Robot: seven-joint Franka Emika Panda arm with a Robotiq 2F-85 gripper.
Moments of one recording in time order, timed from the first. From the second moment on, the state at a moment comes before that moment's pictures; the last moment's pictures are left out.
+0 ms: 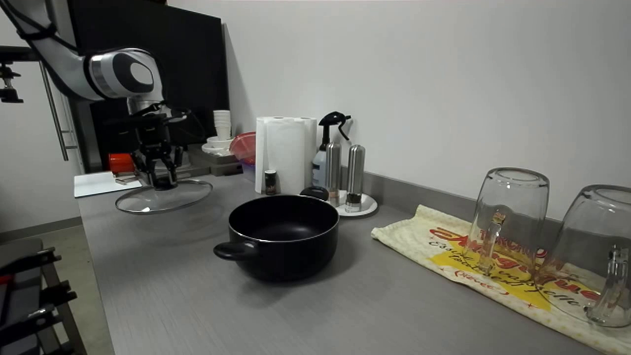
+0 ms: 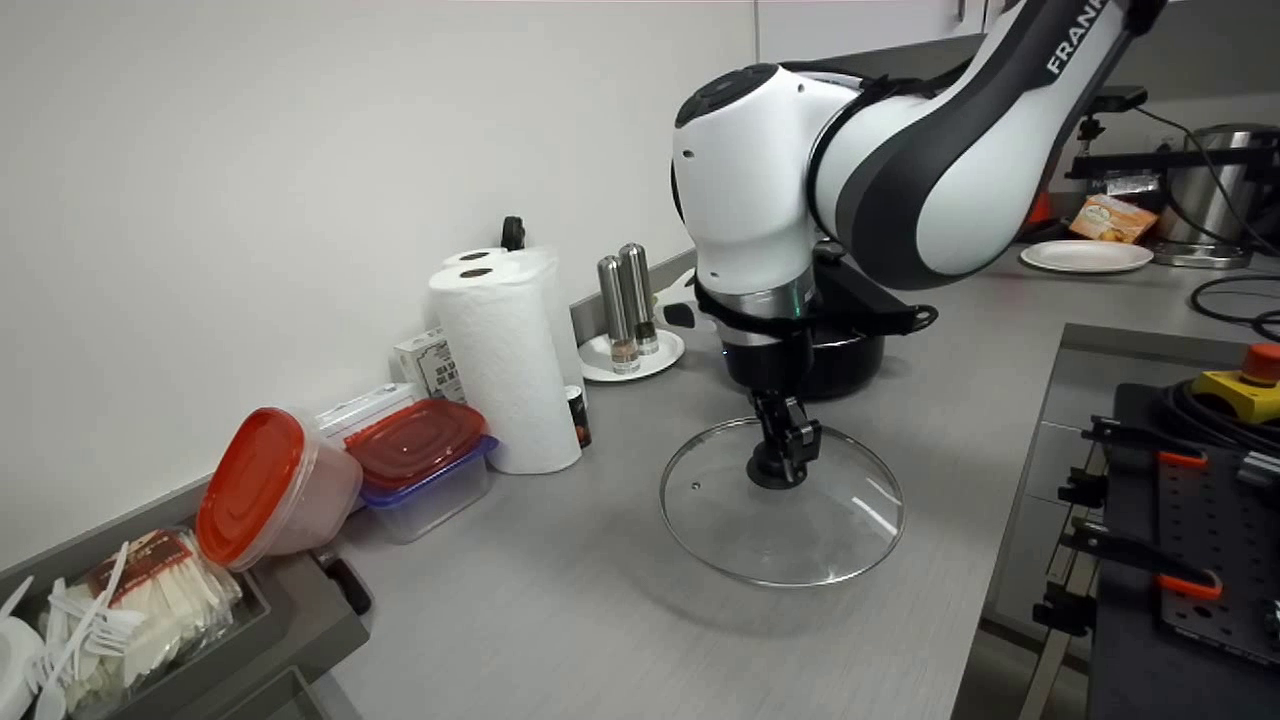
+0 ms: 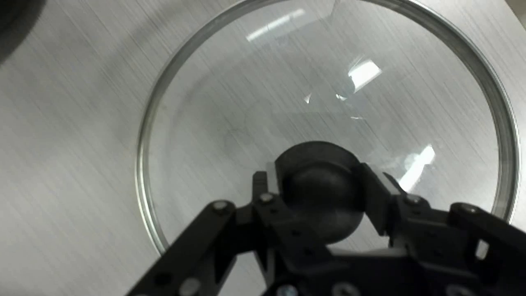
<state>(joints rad) 0.27 0.25 0.21 -2.30 -0.41 2.42 -0.09</state>
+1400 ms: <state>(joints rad) 0.29 0.42 0.16 -2.25 -0.41 2.47 0.01</state>
